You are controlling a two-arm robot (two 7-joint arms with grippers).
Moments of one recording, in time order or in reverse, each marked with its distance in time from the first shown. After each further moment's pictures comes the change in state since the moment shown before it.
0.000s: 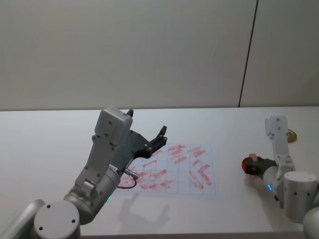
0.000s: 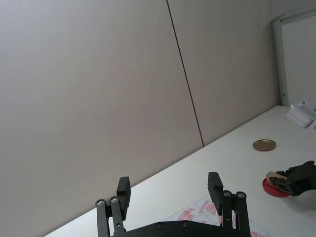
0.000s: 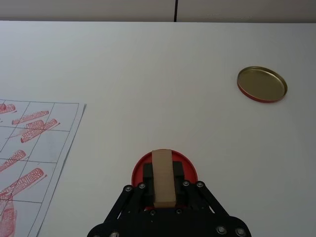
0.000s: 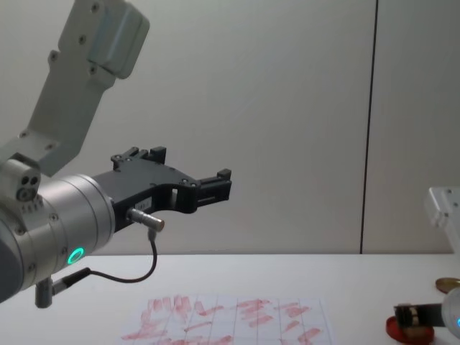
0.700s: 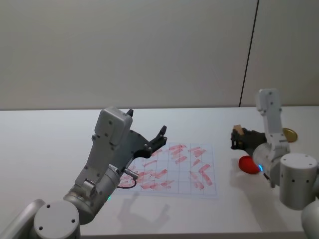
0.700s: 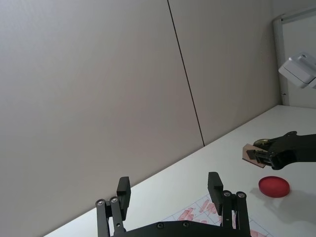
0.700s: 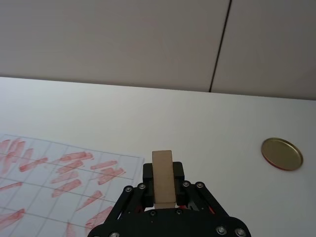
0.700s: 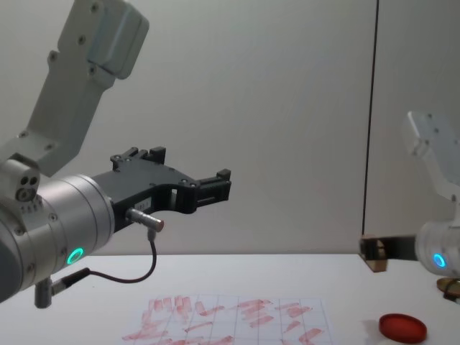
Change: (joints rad) left arm 0.000 0.000 0.000 0.000 0.000 0.000 0.000; right arm -0.089 0.006 -0.029 -0.336 -0.026 0.057 0.036
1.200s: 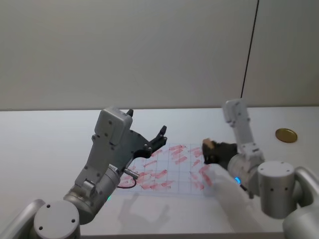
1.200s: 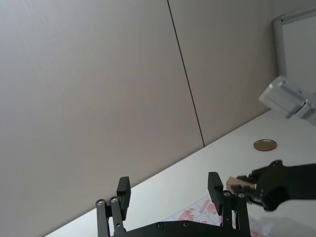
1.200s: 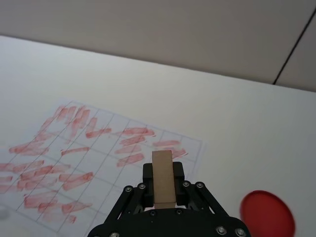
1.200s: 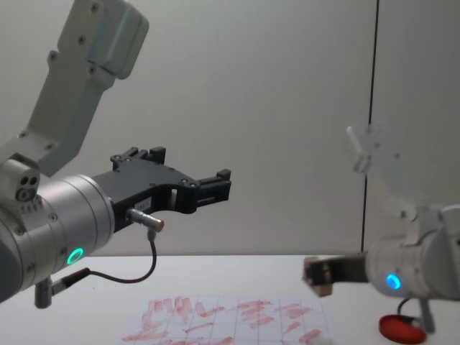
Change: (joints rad) left arm 0.000 0.000 0.000 0.000 0.000 0.000 0.000; right arm -0.029 -0.035 -0.077 -0.035 -0.042 0.057 0.101
